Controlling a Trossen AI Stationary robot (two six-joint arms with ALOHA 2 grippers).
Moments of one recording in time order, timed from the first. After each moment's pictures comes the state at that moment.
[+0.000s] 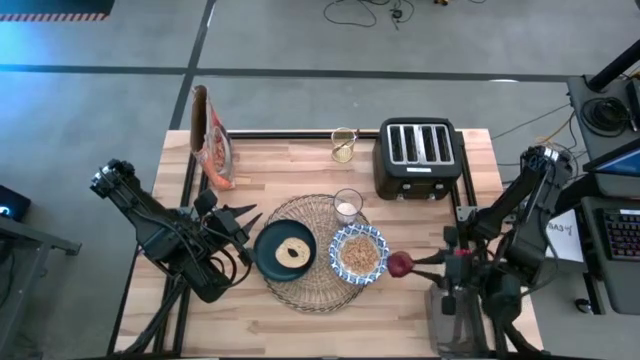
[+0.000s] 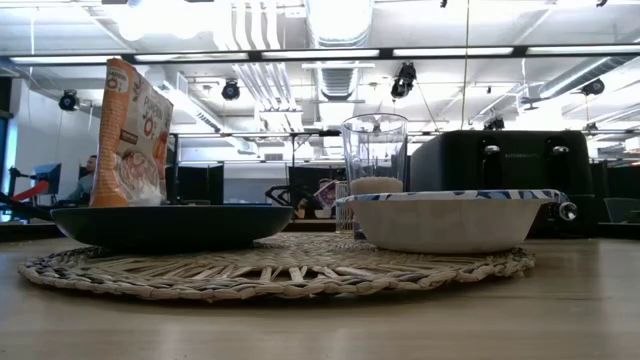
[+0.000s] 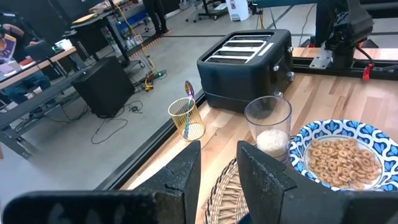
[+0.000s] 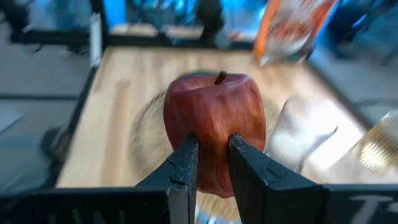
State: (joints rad) left arm -0.72 1.37 1.43 -1.34 -1.24 -1.03; right arm 1.03 1.18 1.09 -0.78 0.97 0.72
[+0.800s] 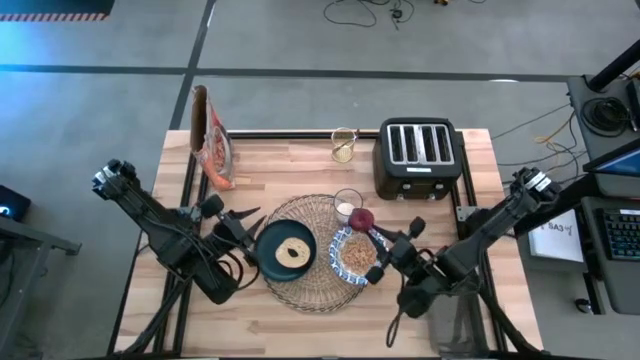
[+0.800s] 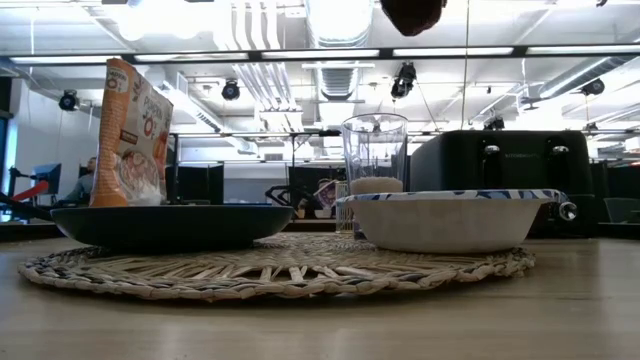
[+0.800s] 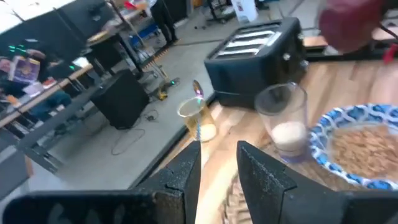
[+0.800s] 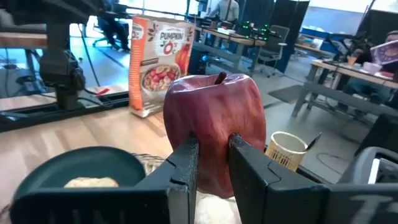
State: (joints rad) left arm -0.71 1.37 1.29 -1.24 -1.29 -0.96; right arm 0.68 1.52 1.13 -0.41 1.38 0.66
